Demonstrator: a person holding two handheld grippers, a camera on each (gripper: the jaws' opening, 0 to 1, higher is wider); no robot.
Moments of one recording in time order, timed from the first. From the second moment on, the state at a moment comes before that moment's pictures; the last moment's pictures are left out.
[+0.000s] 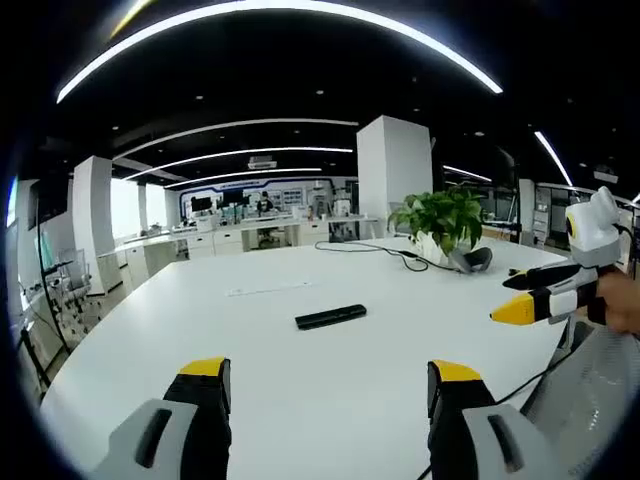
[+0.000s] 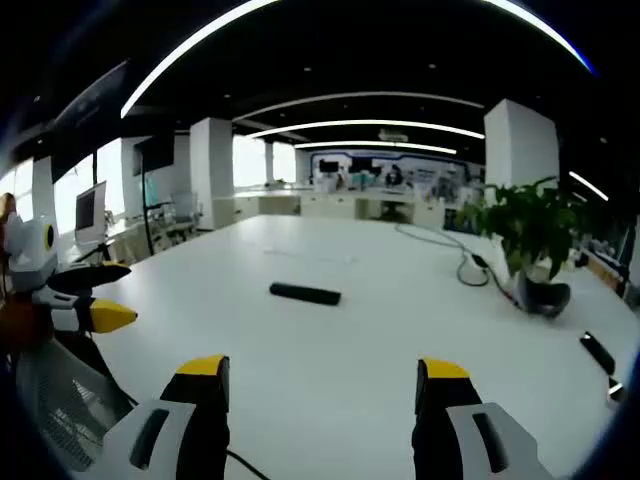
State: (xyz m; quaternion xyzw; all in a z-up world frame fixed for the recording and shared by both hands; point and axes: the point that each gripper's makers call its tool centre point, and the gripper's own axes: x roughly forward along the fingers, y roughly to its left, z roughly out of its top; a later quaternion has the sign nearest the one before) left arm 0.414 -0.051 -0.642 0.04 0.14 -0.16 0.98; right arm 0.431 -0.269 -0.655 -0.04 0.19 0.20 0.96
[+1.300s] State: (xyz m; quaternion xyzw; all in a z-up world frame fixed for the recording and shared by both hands) left arm 0.413 -0.055 -0.643 0.05 0.14 -0.17 0.97; right arm 0.431 -0.267 -0.657 -0.05 0.20 0.21 0.96
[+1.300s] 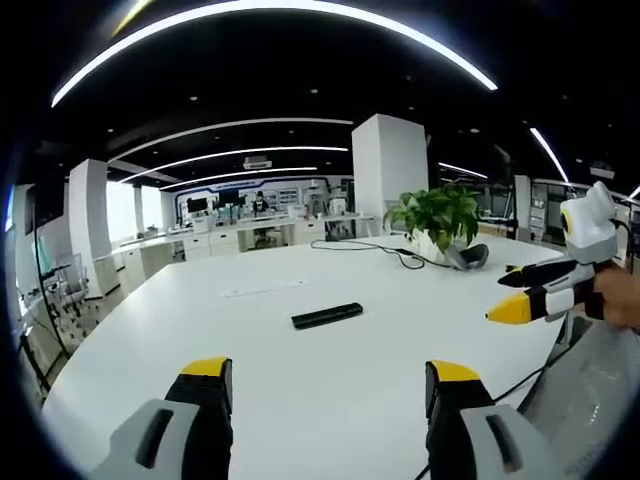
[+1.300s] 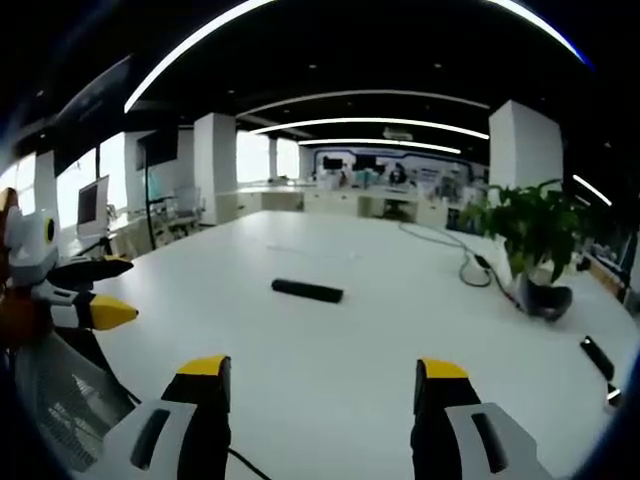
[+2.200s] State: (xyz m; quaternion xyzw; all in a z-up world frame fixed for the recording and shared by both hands) left arm 0.417 -0.057 -0.642 0.06 0.14 -0.18 0.97; right arm 0.437 -0.267 -0.653 -0.05 0.19 0.21 0.96
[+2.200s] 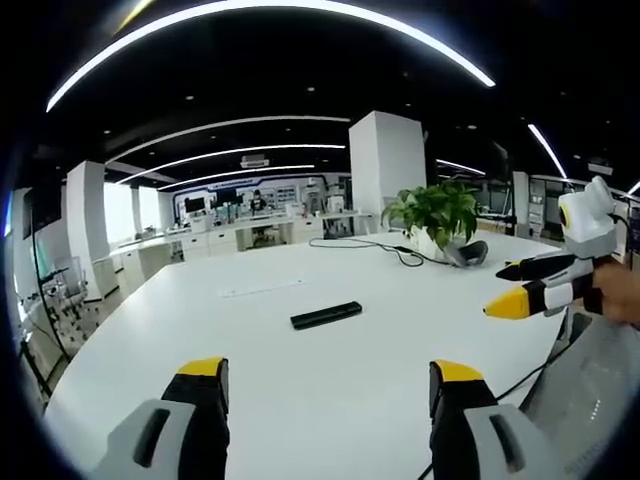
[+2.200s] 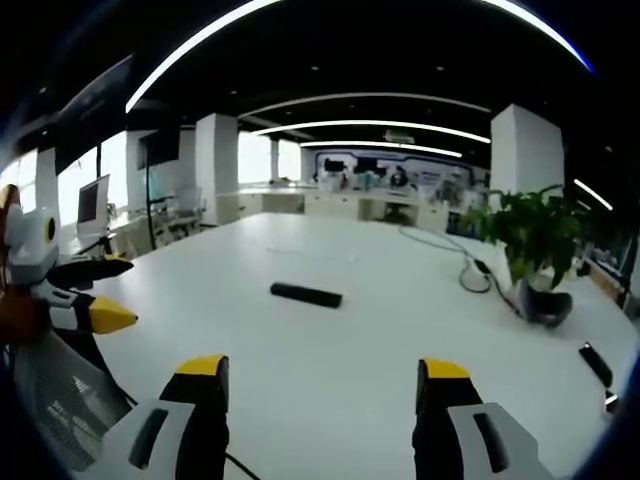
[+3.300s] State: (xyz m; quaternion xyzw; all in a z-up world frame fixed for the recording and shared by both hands) left arm 0.458 -0.055 -0.633 0.08 0.15 -0.20 0.96; right arm 0.472 -0.266 -0.638 -0.09 0.19 0.23 0.95
